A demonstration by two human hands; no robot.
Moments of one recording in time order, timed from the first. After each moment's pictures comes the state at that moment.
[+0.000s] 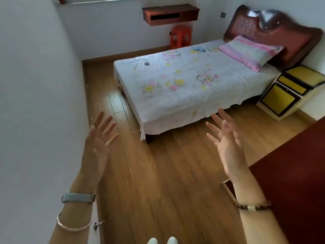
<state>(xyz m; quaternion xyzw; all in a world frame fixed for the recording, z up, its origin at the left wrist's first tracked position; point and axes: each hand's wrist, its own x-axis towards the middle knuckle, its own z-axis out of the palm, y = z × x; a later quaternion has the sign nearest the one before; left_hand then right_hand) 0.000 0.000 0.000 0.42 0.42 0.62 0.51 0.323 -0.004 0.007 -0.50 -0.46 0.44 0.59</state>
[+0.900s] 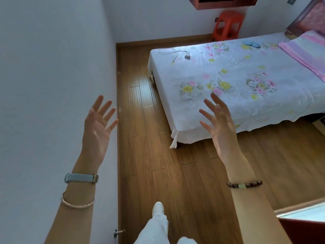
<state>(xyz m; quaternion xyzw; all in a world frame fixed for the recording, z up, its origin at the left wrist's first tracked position) -0.194 0.201 -0.024 0.38 0.49 0.64 0.45 0.115 0.259 -0.011 -0.45 -0.49 0.54 0.51</state>
